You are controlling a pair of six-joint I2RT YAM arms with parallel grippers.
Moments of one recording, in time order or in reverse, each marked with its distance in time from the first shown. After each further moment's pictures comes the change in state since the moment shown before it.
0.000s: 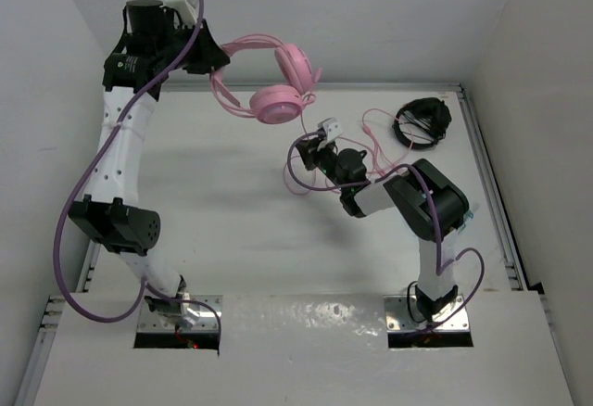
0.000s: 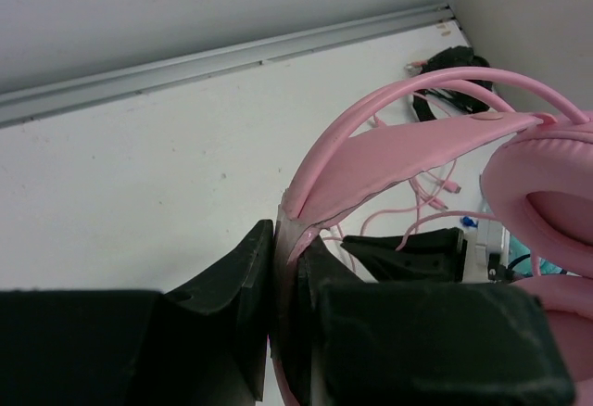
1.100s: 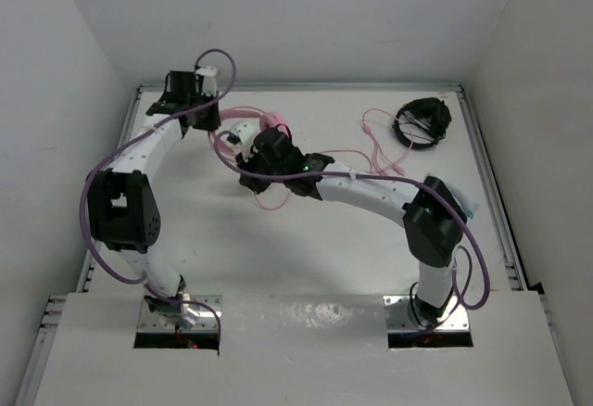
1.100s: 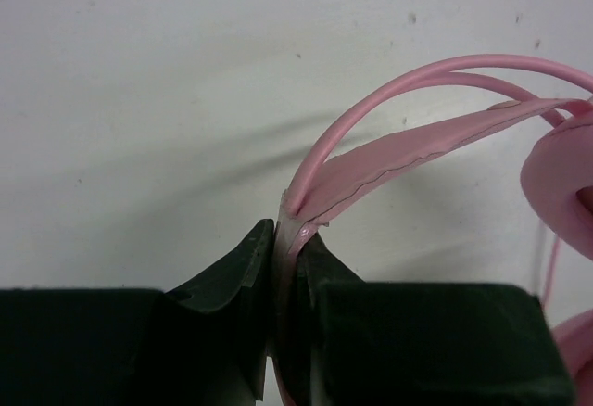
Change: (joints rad) left arm 0.024 0.021 -0.663 0.349 -0.277 0.195; right arm 0.354 -0.108 0.632 -1.334 -0.034 -0.016
